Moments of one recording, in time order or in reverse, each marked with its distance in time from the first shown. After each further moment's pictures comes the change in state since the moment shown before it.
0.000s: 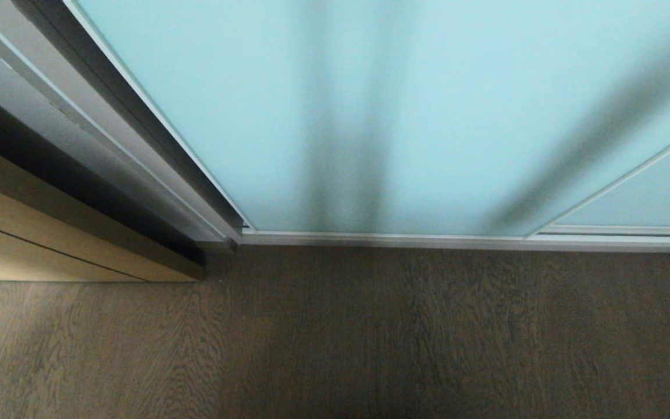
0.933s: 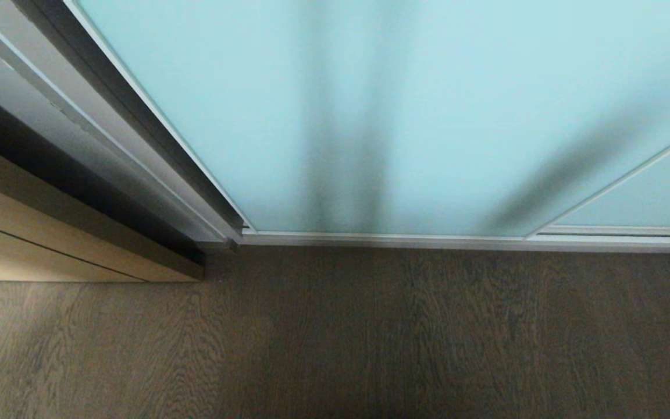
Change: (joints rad) left arm 0.000 0.000 0.000 0.000 0.000 0.000; right arm 0.107 -0.306 0.386 0.039 -0.118 -0.030
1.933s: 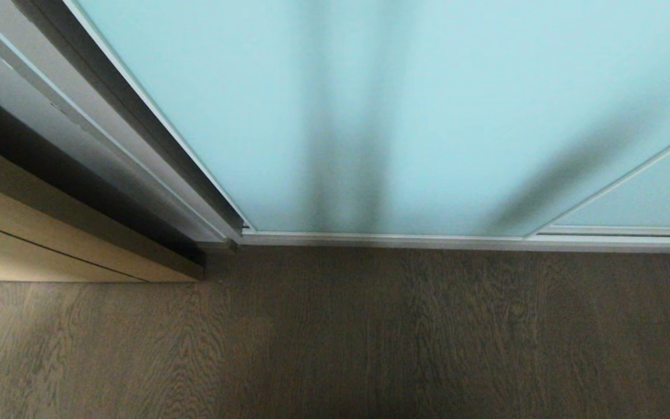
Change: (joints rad) left arm 0.000 0.000 0.000 0.000 0.000 0.001; right arm 0.000 -0.008 0.031 -0.009 -0.052 0.001
